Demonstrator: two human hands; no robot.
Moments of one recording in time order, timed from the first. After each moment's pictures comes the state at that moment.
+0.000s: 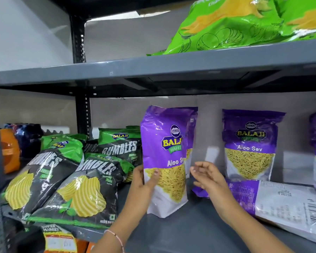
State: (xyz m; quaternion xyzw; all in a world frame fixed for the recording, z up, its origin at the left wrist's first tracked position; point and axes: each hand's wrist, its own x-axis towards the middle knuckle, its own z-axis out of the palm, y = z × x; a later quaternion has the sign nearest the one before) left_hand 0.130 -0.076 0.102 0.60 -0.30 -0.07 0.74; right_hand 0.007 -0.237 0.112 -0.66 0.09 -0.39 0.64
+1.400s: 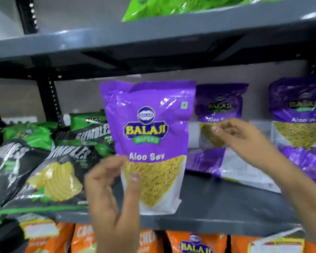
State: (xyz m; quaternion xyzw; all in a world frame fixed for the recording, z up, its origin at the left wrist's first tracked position) left_hand 0.001 -0.022 0.103 0.44 -0.40 0.18 0.78; right_hand -0.128 -0.256 0.176 -0.81 0.24 -0.42 0.33
